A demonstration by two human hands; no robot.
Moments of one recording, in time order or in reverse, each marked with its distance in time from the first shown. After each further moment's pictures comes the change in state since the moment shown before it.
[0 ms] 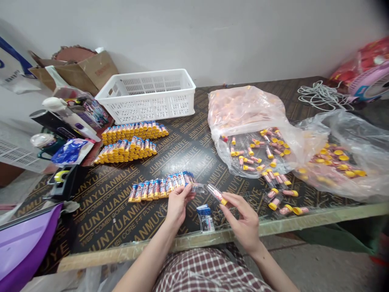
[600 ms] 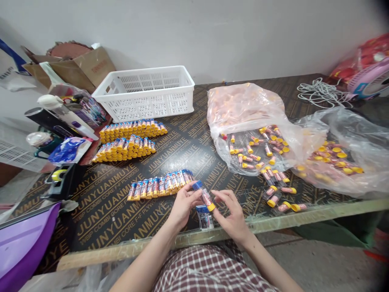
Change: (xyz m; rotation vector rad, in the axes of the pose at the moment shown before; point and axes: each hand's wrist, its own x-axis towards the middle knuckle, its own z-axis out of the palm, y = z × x) left_hand -0.020 0.002 0.010 0.090 -0.343 -0.091; right_hand 0.002 0.006 0.014 0.031 -0.185 -0.025
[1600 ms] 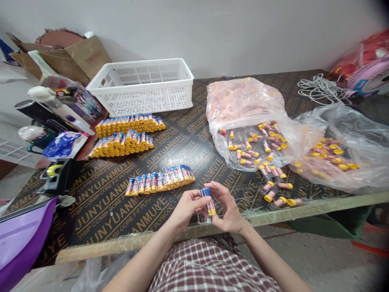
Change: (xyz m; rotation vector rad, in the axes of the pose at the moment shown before) left_hand -0.012 -0.008 0.005 0.105 -0.141 -0.150; right_hand 0.002 0.006 0.002 0.328 -0.170 -0.074
